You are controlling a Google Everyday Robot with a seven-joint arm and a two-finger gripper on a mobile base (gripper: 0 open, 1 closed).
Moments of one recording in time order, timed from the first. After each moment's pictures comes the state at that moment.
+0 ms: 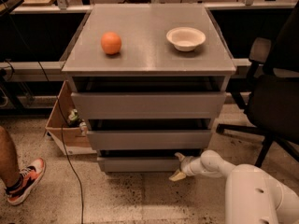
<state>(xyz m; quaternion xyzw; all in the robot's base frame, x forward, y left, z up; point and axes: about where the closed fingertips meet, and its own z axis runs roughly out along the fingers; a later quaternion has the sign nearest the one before) 0.659 -0.147 0.192 -0.58 0.73 0.15 0.33</state>
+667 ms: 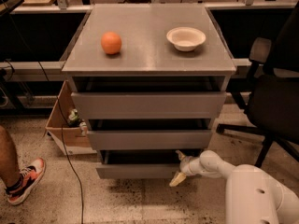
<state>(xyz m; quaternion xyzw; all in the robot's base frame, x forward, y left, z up) 0.665 -0.143 0.197 -0.58 0.72 0.14 0.35</state>
